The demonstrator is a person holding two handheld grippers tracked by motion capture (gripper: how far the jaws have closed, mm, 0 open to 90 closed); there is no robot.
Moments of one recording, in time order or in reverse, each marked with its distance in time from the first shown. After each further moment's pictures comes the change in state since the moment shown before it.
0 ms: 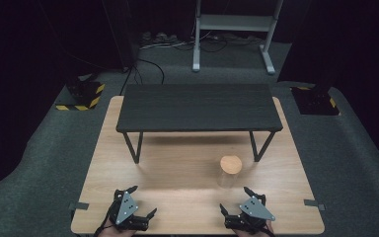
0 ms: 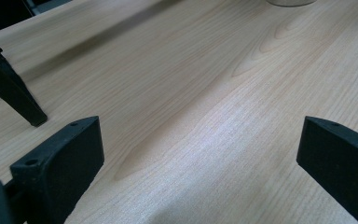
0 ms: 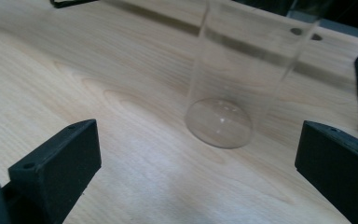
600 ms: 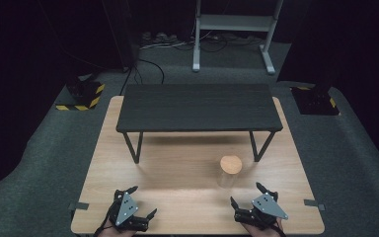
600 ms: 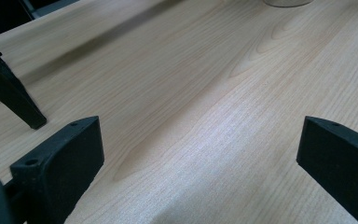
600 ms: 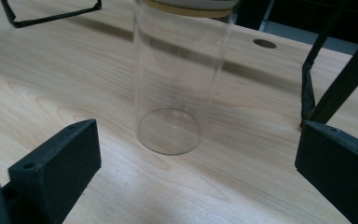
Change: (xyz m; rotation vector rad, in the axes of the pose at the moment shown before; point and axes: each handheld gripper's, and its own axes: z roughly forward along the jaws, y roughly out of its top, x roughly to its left) left arm -0.001 -0.001 -0.001 -0.007 -0.001 0.011; right arm -0.026 0.002 -0.009 -0.044 -0.086 0.042
